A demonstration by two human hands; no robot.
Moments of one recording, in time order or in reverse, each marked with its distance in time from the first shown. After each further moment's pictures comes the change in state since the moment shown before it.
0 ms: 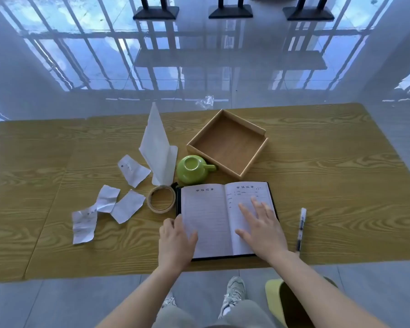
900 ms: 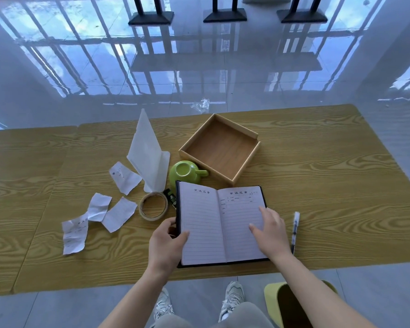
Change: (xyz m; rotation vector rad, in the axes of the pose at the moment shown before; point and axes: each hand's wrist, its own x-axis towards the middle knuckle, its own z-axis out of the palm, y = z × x) left_hand -0.001 0.019 -0.028 -0.651 0.034 -0.112; right_hand 0.008 0.031 -0.005 0.491 0.109 0.321
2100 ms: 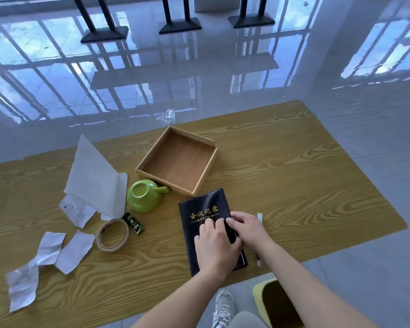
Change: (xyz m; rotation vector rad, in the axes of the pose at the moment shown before) left_hand -0.028 0.065 0.185 0.722 -0.135 0.426; right_hand 0.028 0.027 -0.043 0.588 -0.178 0.087
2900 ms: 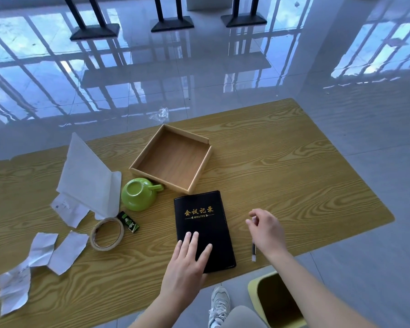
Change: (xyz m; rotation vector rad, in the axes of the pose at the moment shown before) left_hand -0.039 -0.092 -0.007 0.400 -0.222 0.461; right_hand -0.023 0.020 -0.029 -0.566 0.411 -0.085
